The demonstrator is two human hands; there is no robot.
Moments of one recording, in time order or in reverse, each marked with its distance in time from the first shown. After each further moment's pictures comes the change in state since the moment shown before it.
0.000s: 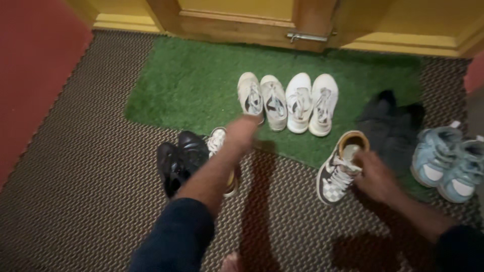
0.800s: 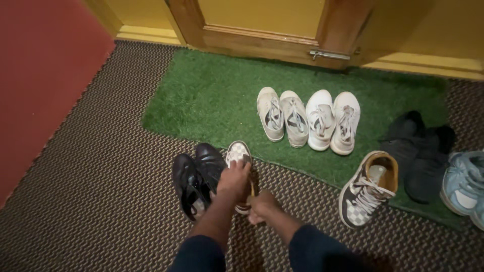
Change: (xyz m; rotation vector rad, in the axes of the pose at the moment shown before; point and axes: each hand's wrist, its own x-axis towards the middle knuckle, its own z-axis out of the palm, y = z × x) left_hand -0.094 -0.072 0.053 0.244 -0.155 -0.068; right_hand 0.057 -0.292 0.195 0.678 -0.632 0.715
